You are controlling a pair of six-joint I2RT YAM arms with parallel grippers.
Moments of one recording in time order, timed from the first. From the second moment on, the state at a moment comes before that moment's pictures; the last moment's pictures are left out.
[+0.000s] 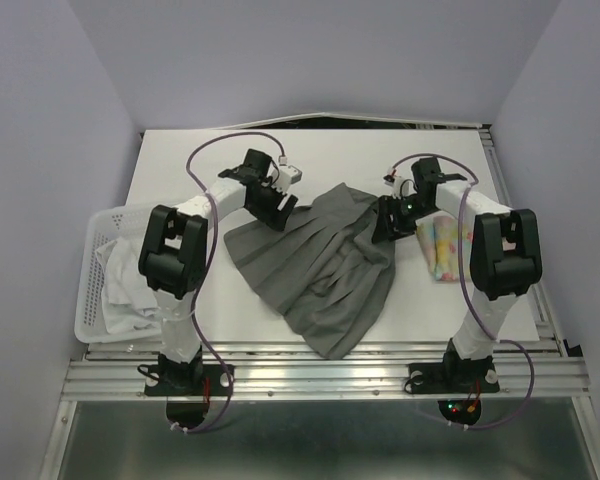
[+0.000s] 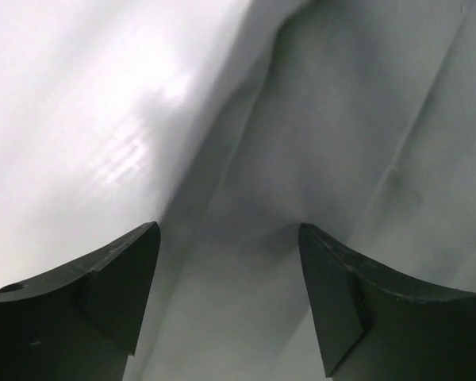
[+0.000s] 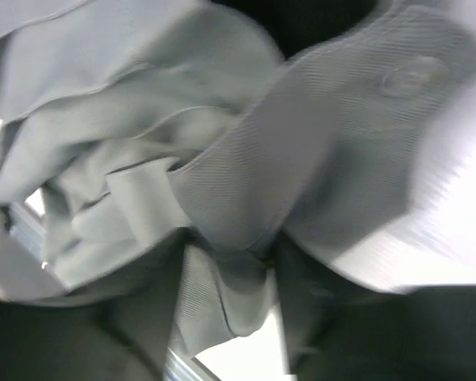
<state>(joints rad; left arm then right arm) -0.37 1.96 1.43 -0.54 0.26 0.29 0.11 1.88 1.32 -0.74 -0.63 -0.04</state>
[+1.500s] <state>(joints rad) -0.78 2.03 1.74 -0.66 0.12 0.18 0.11 1.79 1.28 -0.79 -0.63 -0.14</state>
